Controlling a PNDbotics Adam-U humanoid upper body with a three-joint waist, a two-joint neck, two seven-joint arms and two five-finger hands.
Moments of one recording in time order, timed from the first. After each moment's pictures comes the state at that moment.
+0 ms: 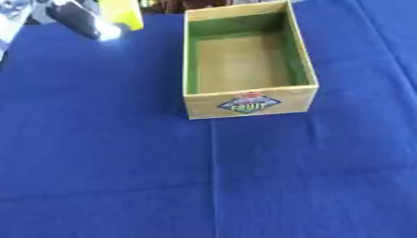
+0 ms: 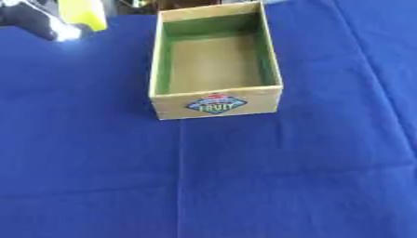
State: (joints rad) left arm -1.07 0.72 -0.26 -1.39 -0.74 0.00 -0.50; right arm -0.22 -0.53 -0.21 -1.98 -0.22 -0.39 -0.27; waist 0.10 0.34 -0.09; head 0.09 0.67
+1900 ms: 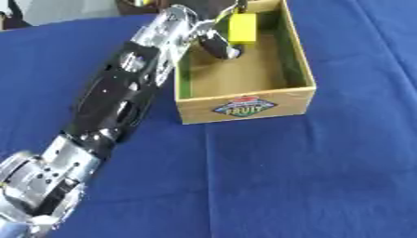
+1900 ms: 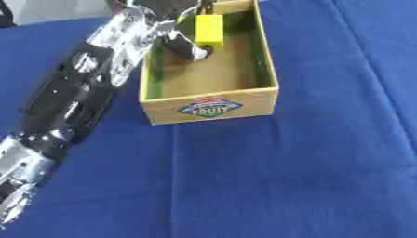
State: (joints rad) left arm -1.24 0.24 -0.27 -0.97 -1.26 -0.14 -0.26; right arm -0.31 -0.53 -0.19 -1.98 -0.27 -0.40 -0.25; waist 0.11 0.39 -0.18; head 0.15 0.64
